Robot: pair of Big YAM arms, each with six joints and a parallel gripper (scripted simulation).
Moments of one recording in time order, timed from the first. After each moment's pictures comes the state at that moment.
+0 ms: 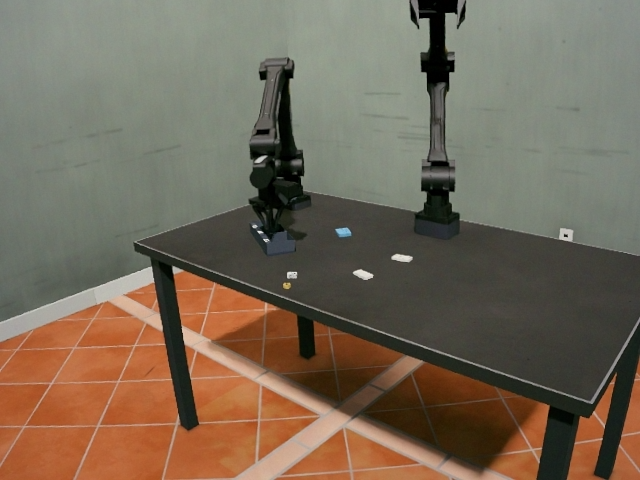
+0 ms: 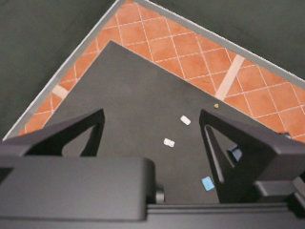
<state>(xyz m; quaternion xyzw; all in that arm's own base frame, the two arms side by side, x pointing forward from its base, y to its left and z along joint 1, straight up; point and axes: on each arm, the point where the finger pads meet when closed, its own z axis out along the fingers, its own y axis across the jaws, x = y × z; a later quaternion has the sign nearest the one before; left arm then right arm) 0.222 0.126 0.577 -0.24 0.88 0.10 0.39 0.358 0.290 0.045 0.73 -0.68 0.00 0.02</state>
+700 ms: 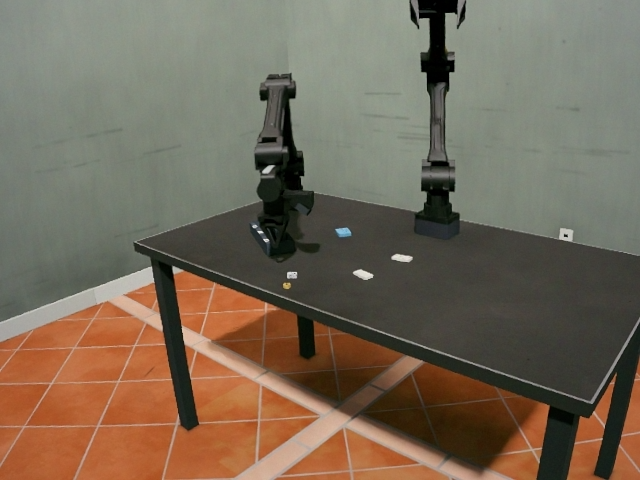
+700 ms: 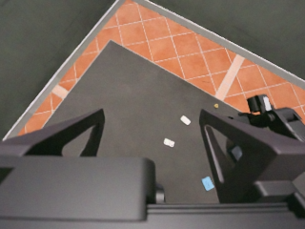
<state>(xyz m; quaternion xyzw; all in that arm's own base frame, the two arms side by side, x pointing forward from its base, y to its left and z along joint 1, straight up) 0.222 0.126 0.577 -0.24 0.88 0.10 0.39 0.449 0.419 0.047 0.88 -0.47 0.00 0.00</state>
